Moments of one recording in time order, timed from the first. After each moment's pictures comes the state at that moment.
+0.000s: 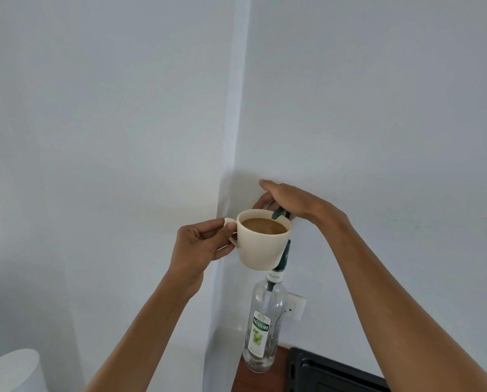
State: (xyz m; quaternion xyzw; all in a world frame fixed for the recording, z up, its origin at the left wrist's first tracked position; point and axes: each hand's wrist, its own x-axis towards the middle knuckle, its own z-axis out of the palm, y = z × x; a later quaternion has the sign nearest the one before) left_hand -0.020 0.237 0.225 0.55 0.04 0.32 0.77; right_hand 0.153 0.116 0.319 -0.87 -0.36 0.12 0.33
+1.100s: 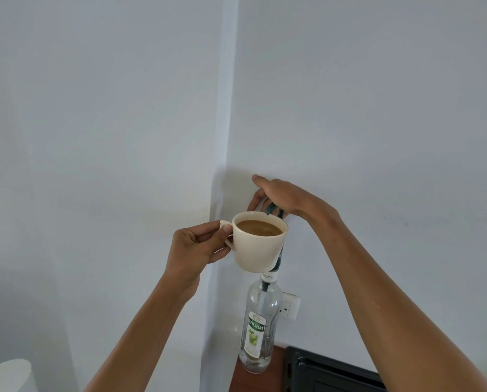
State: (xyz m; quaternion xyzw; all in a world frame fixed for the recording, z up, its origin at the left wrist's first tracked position) left_hand -0.018 0.235 0.223 0.55 0.04 0.31 0.78; right_hand 0.156 0.118 0.323 -0.87 -0.35 0.10 0.34
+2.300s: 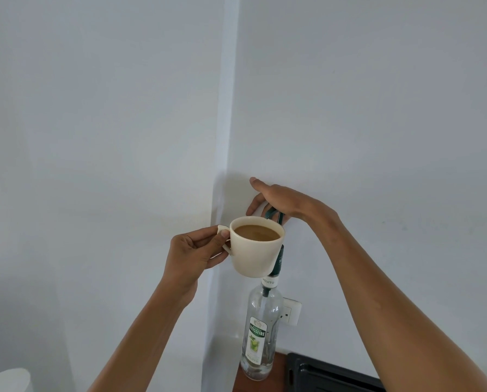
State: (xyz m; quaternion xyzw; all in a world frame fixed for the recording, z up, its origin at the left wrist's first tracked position) left_hand -0.021 0.240 0.224 0.54 0.04 0.31 0.78; right_hand 0.158 0.118 0.329 -0.87 -0.35 0.12 0.32
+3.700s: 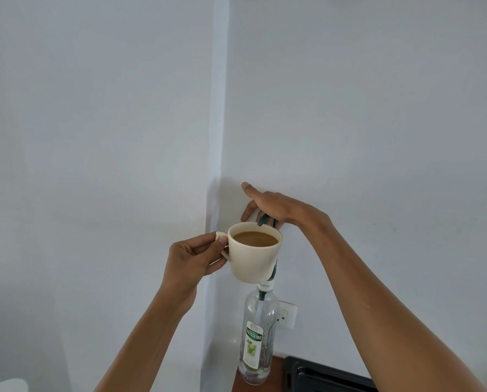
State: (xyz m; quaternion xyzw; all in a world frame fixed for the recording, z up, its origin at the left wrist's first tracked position) left_hand -0.022 0.231 0.225 0.54 0.04 0.31 0.78; right_hand 0.153 0.116 0.328 -0.88 -0.36 0.12 0.30
